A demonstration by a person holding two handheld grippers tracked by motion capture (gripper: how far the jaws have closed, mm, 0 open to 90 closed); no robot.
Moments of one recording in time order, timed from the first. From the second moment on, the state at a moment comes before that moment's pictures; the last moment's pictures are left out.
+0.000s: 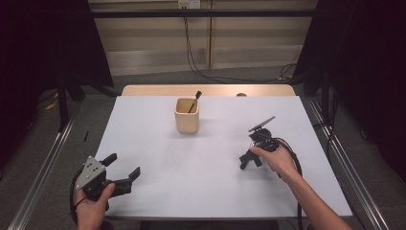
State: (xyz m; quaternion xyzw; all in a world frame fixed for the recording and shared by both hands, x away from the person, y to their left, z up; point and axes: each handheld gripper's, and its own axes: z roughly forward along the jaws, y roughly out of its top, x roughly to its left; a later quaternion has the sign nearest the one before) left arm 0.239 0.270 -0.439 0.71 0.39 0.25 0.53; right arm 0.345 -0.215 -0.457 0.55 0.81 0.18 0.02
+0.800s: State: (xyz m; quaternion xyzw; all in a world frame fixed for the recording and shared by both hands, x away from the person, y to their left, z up) left arm 0.238 0.267 -0.440 0.73 0.37 0.25 0.52; right arm 0.356 -0.189 -0.459 0.56 0.83 0.08 0.05
